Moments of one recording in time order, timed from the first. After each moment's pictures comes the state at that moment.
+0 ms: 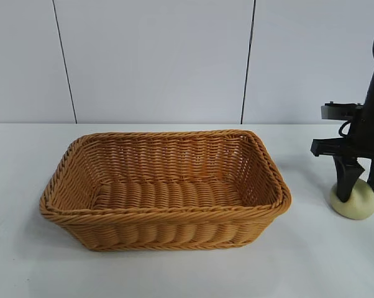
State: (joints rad) left arm 0.02 0.00 -0.50 -0.08 1.06 -0.01; right arm -0.02 2.12 -1.35 0.07 0.92 0.03
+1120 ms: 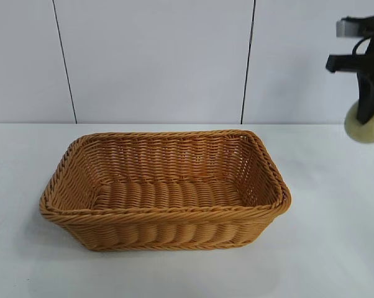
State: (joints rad) left arm 0.02 0.00 -0.50 -0.08 1.06 -0.01; right arm -0.02 1.91 -1.64 0.07 1.20 0.00
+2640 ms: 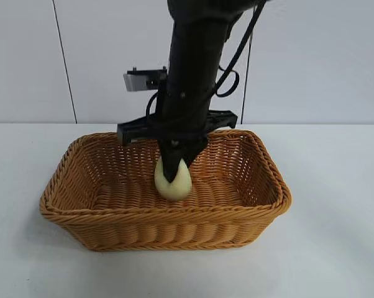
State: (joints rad) left arm 0.02 0.00 -0.50 -0.08 1.06 -0.01; right arm 0.63 2.23 -1.71 0.08 1.00 0.13
